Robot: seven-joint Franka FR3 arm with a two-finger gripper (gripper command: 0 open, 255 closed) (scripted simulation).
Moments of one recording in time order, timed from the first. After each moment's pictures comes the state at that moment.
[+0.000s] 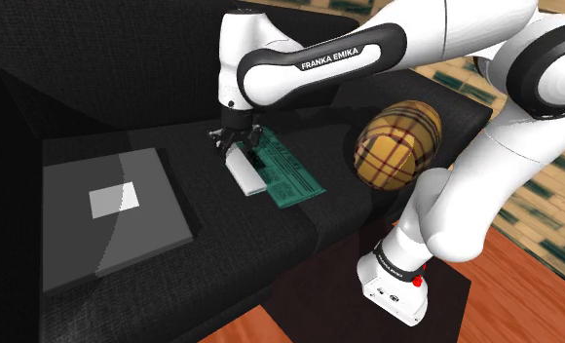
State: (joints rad) arm 0.41 -0.04 0.05 -2.14 0.01 2.08 0.70
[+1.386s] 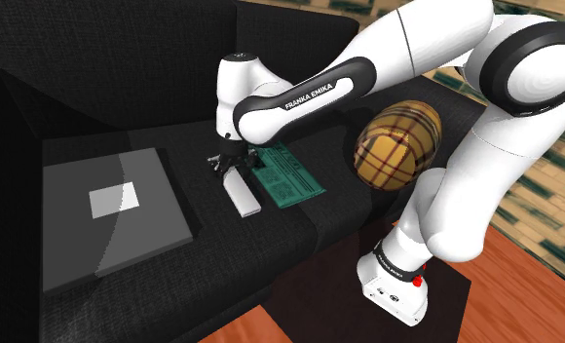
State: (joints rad) arm 0.41 0.06 0.05 -2.23 0.01 2.27 0.71
